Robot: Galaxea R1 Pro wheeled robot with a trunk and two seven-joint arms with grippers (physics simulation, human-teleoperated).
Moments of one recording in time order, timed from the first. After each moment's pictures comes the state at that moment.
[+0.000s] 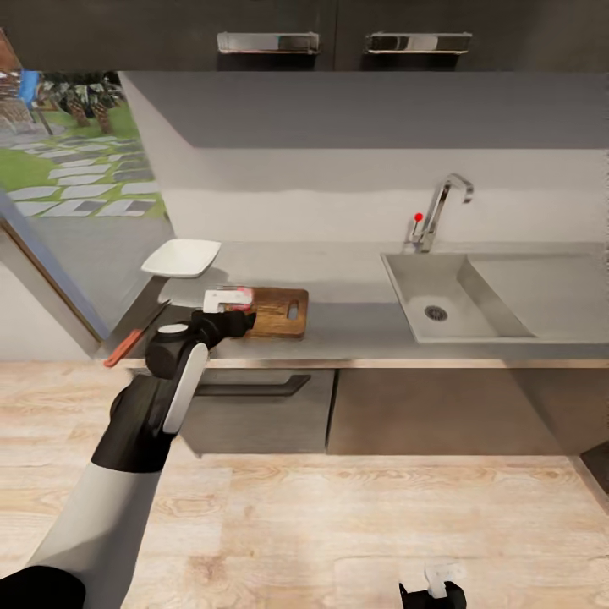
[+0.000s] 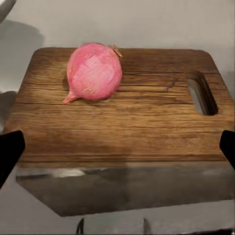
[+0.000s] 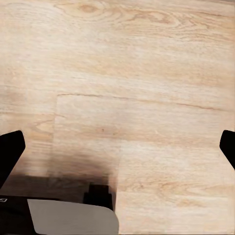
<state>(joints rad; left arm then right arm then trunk) -0.84 -0.03 -0.20 -1.49 0.20 0.87 0.19 -0.45 -0.04 -0.11 -0.02 0.22 -0.35 -0.03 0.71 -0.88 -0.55</state>
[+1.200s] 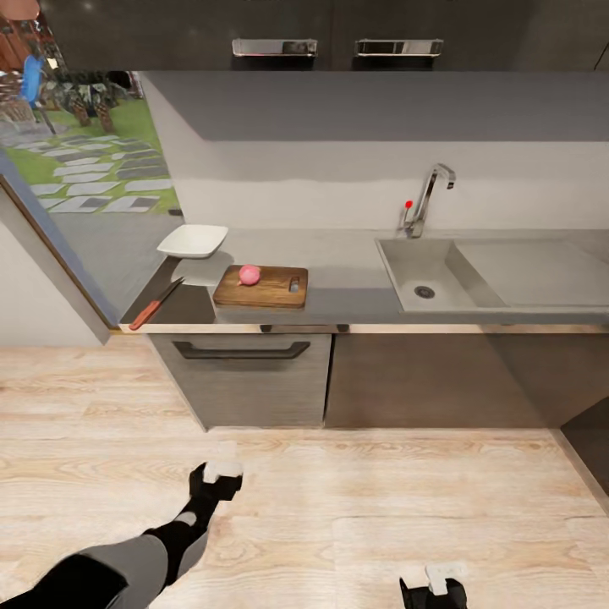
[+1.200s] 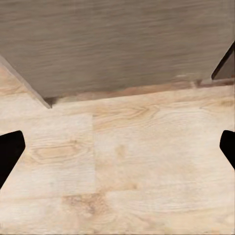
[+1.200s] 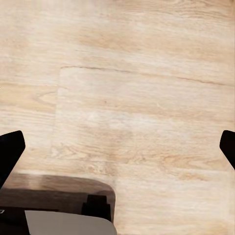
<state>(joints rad) -0.77 -0.05 -0.35 0.07 0.21 -0.49 0.08 -0.45 -0.04 -0.11 -0.02 0.22 -0.39 -0.03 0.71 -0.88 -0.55</state>
